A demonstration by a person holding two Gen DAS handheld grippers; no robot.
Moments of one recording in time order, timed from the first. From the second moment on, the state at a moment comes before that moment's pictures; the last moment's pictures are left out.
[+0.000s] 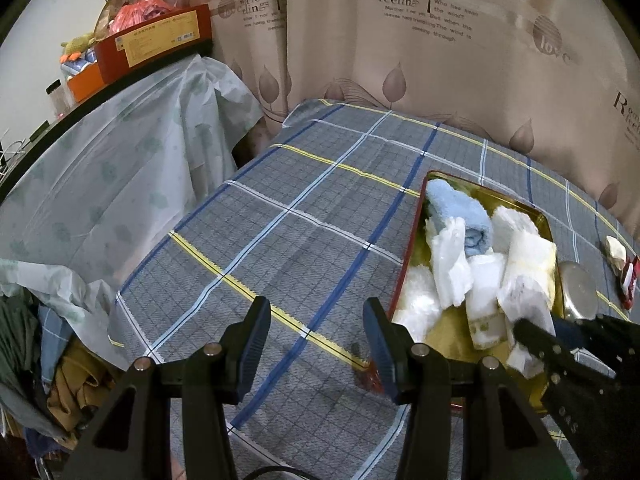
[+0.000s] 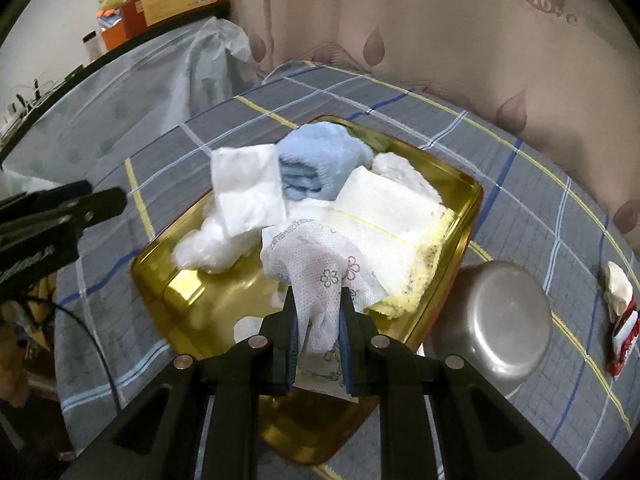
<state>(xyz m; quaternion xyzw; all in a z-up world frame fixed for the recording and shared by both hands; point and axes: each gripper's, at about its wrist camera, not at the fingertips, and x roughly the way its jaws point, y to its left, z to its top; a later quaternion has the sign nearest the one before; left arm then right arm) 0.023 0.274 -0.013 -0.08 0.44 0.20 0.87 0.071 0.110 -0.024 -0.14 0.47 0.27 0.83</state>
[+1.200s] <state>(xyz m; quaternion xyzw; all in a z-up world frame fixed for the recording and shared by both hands) 0.025 0.270 -0.017 -0.08 0.45 0.19 0.87 0.047 0.064 0.022 -0.08 0.44 0.28 0.85</state>
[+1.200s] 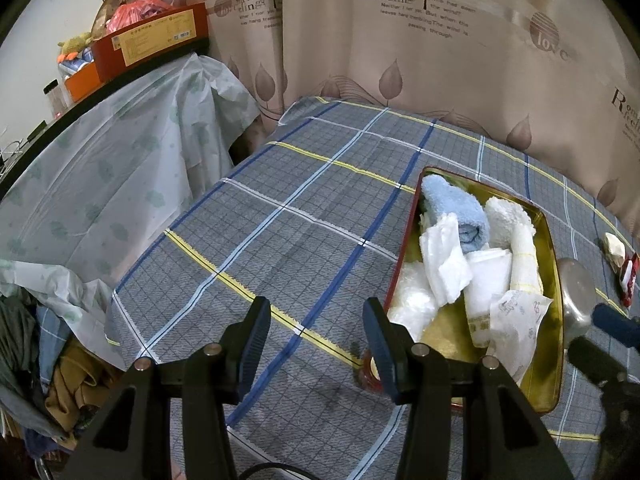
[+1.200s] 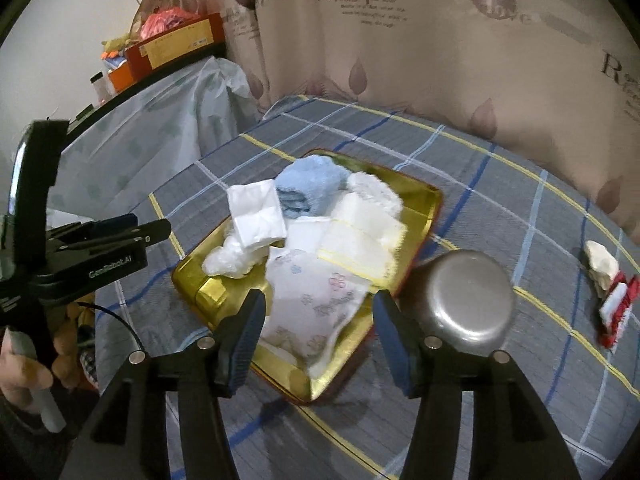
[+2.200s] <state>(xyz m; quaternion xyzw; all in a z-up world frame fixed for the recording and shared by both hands) 0.026 0.259 -0.014 -0.05 0.44 0.20 0.88 0.085 -0.230 0.053 -0.06 0.45 0.01 0.89</state>
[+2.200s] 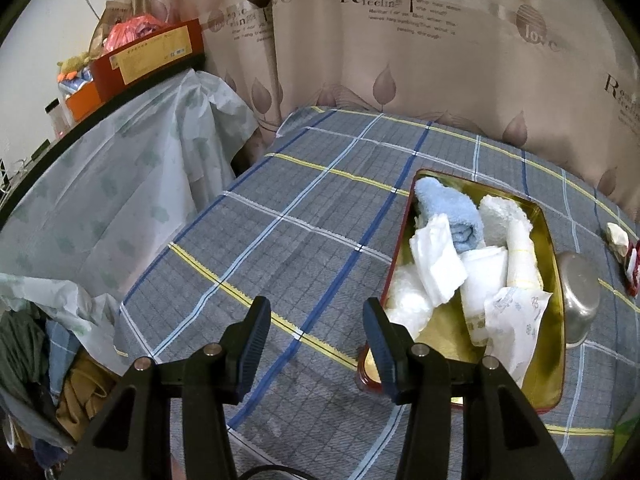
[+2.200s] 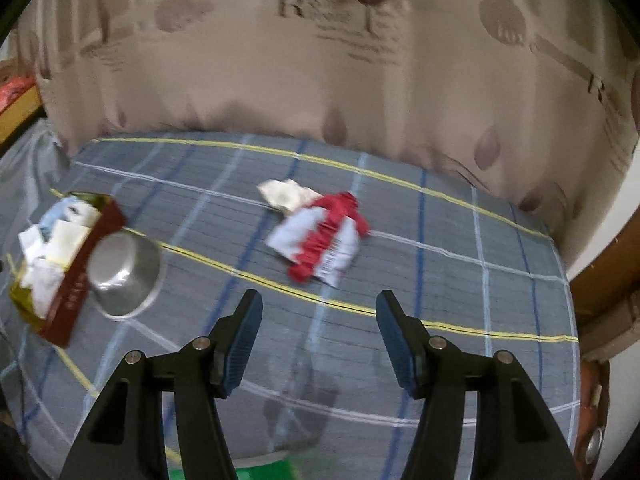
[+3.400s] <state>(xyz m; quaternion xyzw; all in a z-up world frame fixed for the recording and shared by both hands) 0.075 0.173 -0.002 0.02 0.46 0.13 0.88 0.198 -0.265 -0.054 0.02 0.52 0.01 0.85</state>
